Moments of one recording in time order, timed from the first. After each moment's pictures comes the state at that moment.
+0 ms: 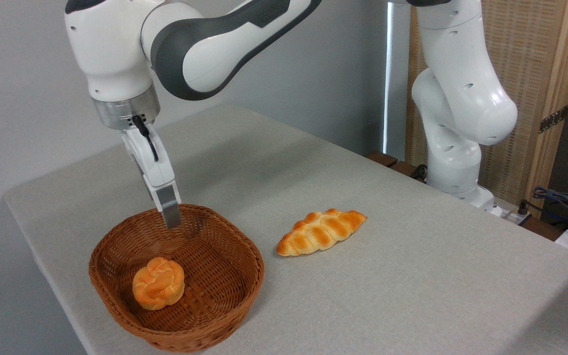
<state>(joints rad) -0.32 0.25 0.09 -1.59 -0.20 1.82 0.77</state>
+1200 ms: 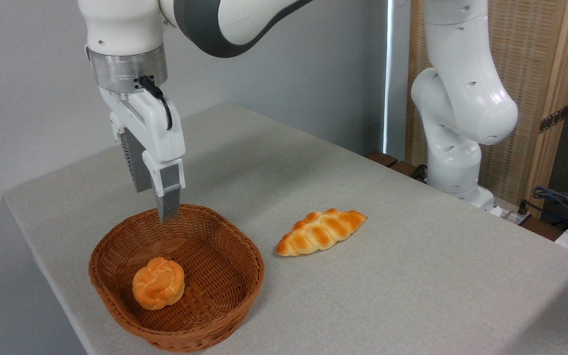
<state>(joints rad) -0.30 0.18 0.22 -1.51 -0.20 1.79 0.77</state>
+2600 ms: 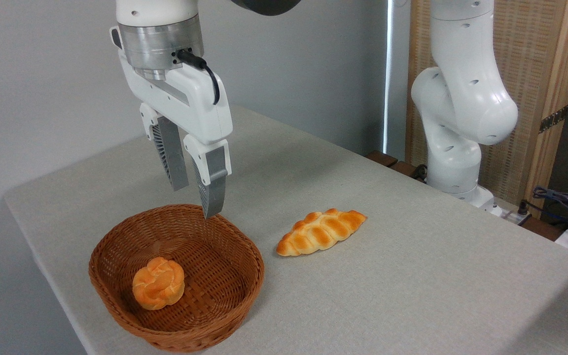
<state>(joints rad) -0.30 0.11 0.31 -1.51 -0.11 1.66 0.79</state>
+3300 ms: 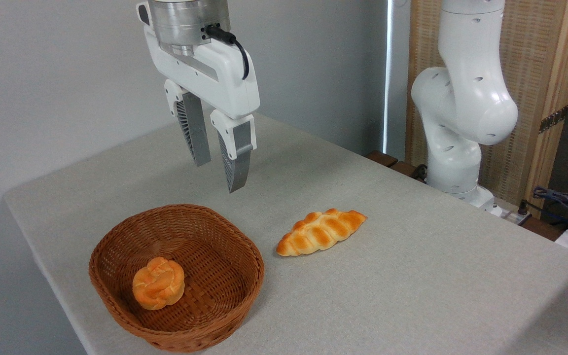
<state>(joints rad) -0.31 -0.01 0.29 -1.60 -0.10 1.61 0.77</state>
